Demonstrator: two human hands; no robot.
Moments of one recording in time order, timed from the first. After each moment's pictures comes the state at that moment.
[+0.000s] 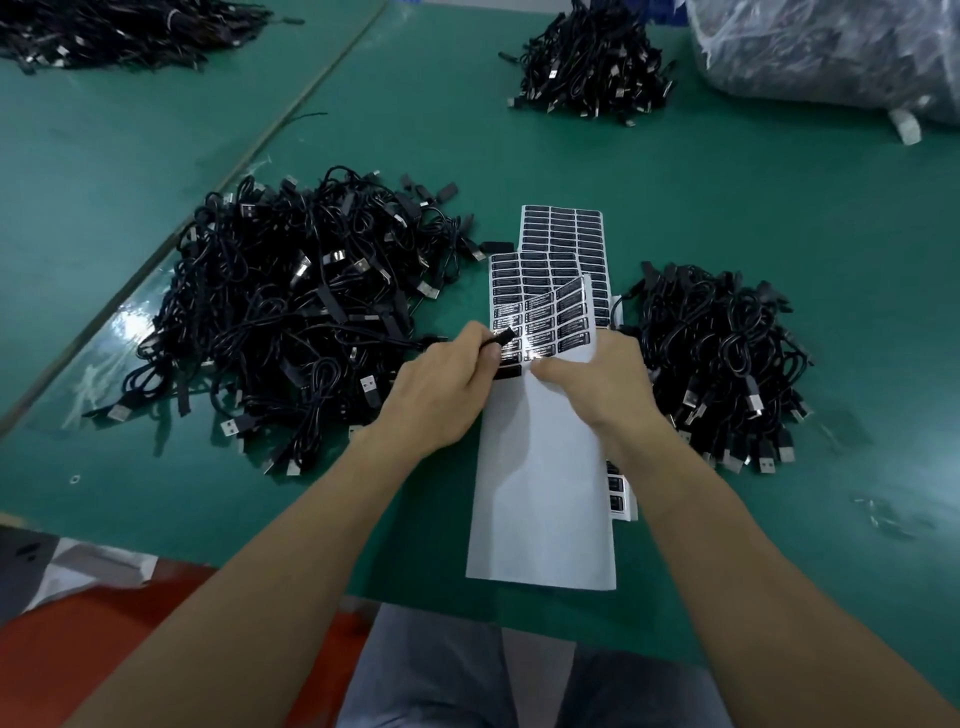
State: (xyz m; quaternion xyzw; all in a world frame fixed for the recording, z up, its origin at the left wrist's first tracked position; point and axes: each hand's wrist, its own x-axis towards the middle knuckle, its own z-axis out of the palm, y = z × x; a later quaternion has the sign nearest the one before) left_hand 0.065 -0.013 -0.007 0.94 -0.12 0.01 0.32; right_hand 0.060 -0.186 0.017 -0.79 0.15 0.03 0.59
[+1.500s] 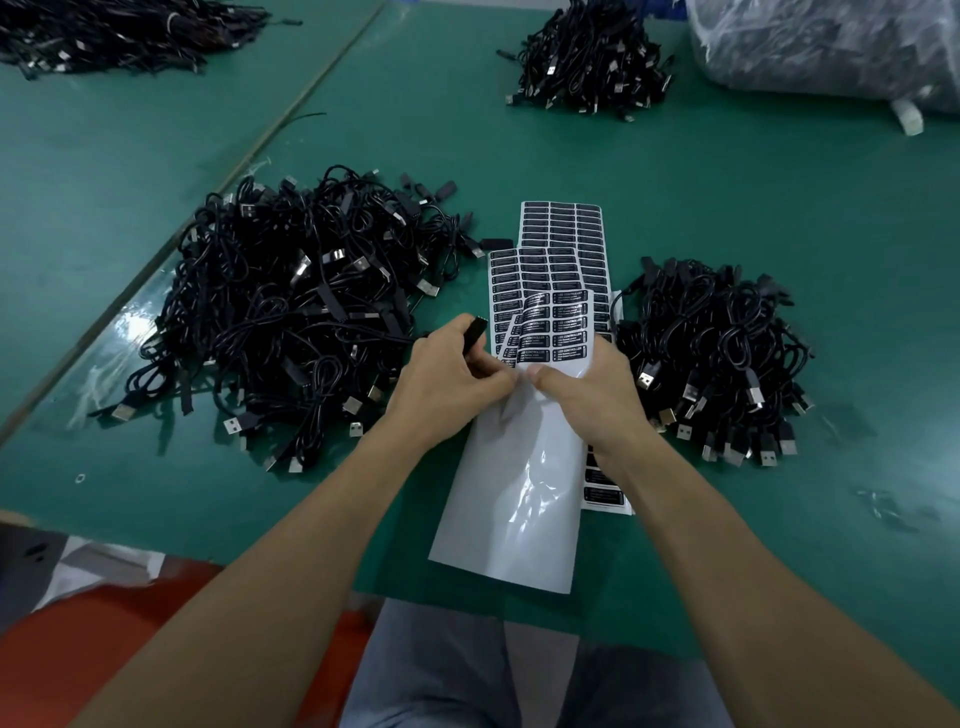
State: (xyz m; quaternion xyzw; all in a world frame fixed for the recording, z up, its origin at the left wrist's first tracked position) left_hand 0.064 -0.016 -0.006 0.86 -0.06 0.00 0.50; right_hand 0.050 -0.184 0.004 -0.78 0.12 0.05 0.61
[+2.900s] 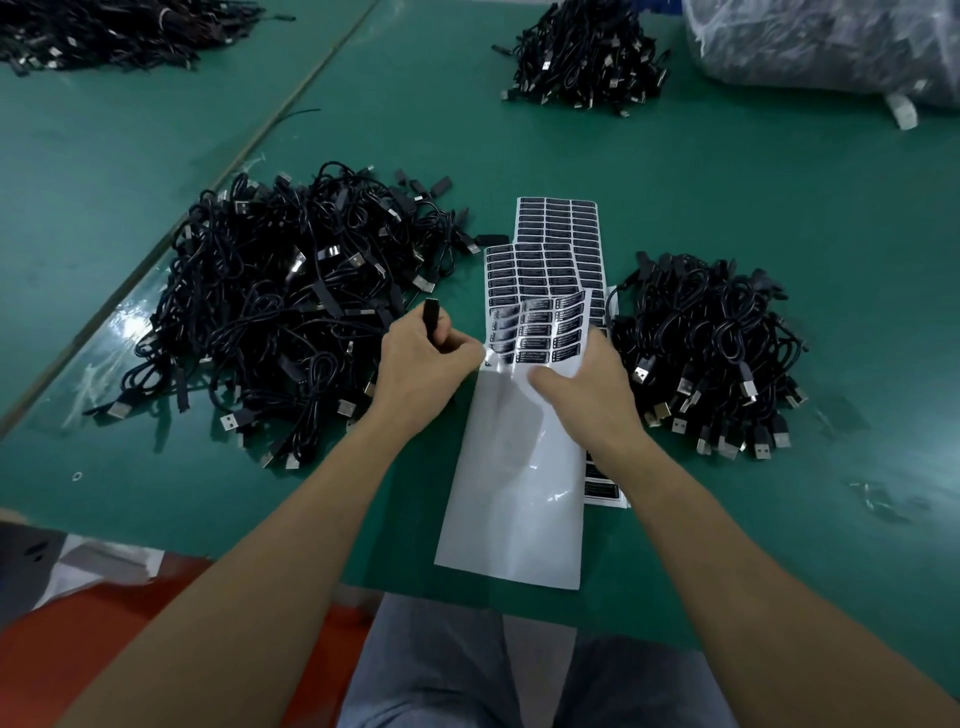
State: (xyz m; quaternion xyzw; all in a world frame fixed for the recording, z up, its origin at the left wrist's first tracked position) left_hand 0.068 -0.010 -0.005 0.79 0.03 0.03 0.61; right_hand 0.042 -0.183 0.009 -0.82 0.11 0.02 0.56
